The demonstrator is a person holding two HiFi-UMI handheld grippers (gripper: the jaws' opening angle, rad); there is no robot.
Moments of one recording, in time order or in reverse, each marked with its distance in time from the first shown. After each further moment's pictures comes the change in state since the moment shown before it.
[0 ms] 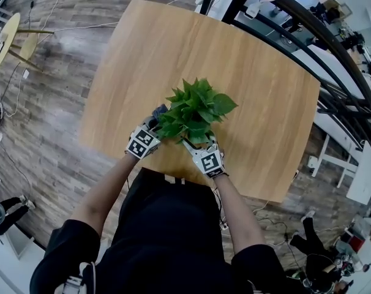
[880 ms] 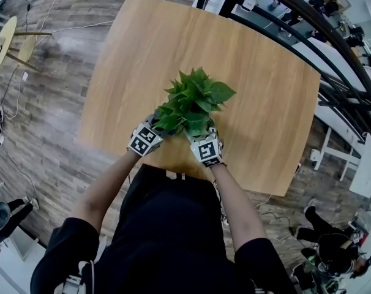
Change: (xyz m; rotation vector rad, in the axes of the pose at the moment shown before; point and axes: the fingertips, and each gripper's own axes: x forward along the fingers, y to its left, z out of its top) left arm 0.008 -0.017 -0.005 0.030 0.037 -0.049; right arm 0.014 -0.025 0.011 -0.014 0.007 -0.108
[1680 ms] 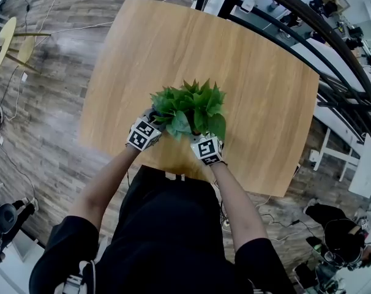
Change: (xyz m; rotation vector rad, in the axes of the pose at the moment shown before) left arm 0.004 0.023 0.016 -0.017 -0.001 0.037; right arm 0.004 -0.014 -0.003 0.010 0.043 -0.011
